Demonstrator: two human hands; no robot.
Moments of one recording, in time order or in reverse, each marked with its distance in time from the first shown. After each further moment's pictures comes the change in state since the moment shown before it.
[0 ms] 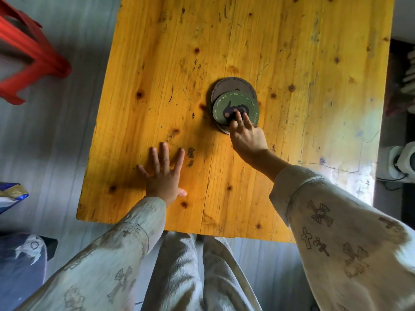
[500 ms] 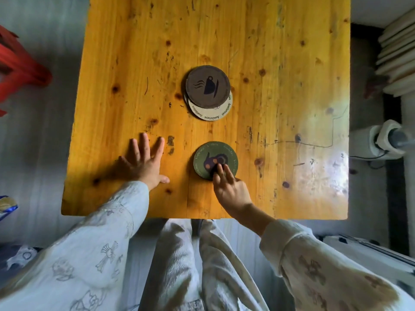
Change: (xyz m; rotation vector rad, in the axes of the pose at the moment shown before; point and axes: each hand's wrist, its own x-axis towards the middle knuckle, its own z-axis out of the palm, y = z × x) left_hand -0.004 0.007 -0.003 0.017 -0.004 -0.073; right_hand -0.143 -0.044 0.063 -0.006 -0.014 -0.022
